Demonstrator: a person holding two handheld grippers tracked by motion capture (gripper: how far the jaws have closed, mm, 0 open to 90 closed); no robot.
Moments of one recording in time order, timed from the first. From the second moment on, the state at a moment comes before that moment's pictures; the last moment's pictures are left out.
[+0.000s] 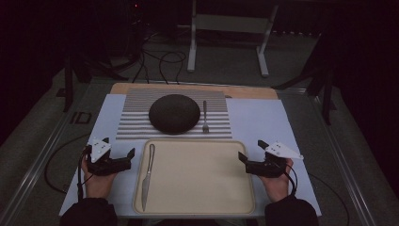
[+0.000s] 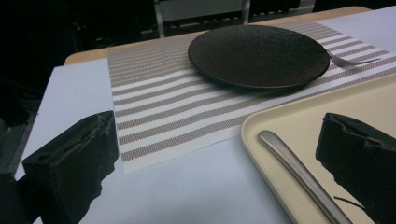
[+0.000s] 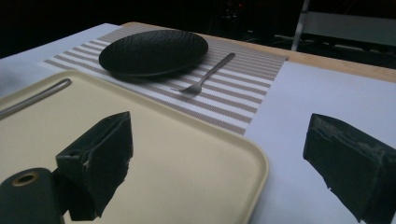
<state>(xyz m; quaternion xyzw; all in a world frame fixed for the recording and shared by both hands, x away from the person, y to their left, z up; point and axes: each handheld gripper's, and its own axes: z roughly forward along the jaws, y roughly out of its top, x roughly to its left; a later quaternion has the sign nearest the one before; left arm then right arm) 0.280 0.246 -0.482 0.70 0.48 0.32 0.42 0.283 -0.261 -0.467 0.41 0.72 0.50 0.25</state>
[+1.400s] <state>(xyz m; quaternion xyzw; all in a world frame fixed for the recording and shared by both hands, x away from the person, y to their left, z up) 0.279 0.235 -0.490 0.71 0.47 0.33 0.40 0.372 -0.176 -0.404 0.41 0.76 0.44 0.24</state>
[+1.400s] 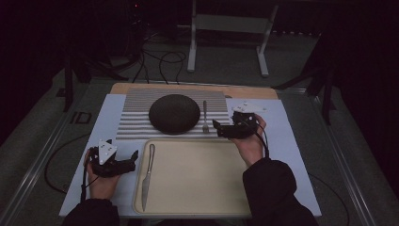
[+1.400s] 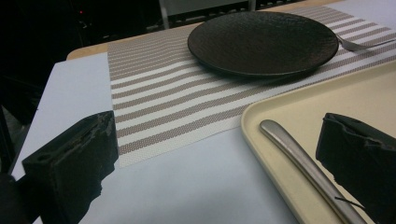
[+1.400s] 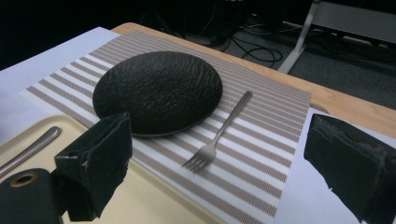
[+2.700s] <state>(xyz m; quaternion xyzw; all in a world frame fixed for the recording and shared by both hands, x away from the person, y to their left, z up) 0.280 0.234 -0.493 0.71 0.47 0.33 0.41 0.465 -0.133 -0.442 0.42 0.77 0.39 0.26</state>
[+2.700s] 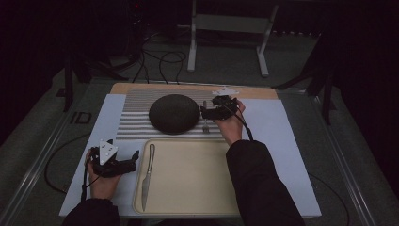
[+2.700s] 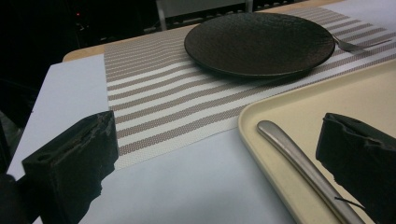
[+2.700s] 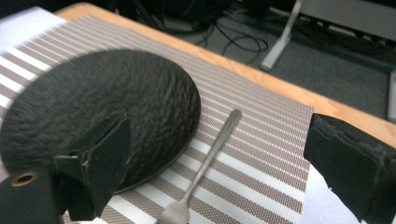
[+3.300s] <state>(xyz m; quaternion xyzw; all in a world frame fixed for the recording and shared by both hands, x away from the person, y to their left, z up) 0.279 0.235 -0.492 0.71 0.47 0.33 0.41 0.489 -0.132 -0.478 0.47 0.78 0.33 0.24</state>
